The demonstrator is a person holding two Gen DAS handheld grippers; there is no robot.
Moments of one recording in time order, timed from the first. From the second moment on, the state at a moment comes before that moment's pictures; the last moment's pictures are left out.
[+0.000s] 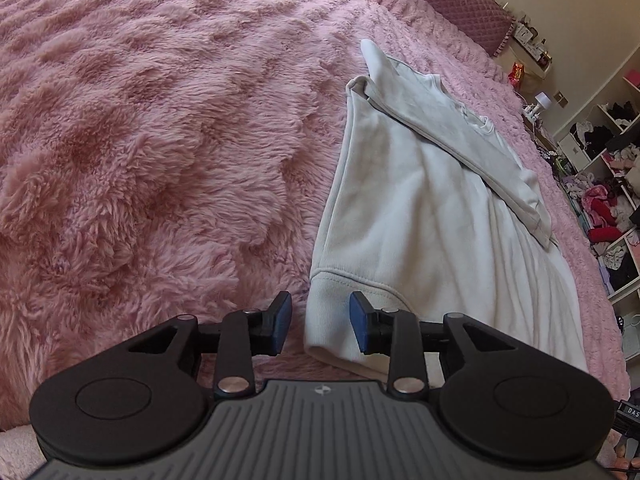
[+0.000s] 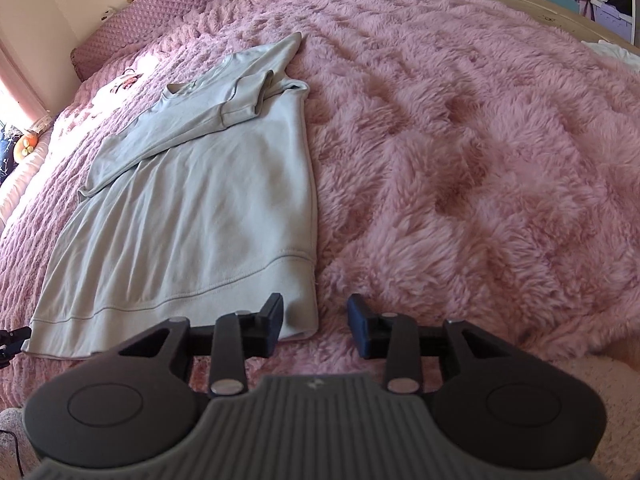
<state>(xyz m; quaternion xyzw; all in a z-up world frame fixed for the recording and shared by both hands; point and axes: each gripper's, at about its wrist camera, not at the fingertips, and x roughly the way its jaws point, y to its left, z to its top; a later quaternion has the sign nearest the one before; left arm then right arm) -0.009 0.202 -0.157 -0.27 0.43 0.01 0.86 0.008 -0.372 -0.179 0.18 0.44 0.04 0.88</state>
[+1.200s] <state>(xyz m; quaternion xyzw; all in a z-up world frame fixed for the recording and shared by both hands) 0.013 0.185 -0.168 -0.37 0.41 -0.09 0.83 0.024 -0.354 -0.177 0.19 0.44 0.08 0.87</state>
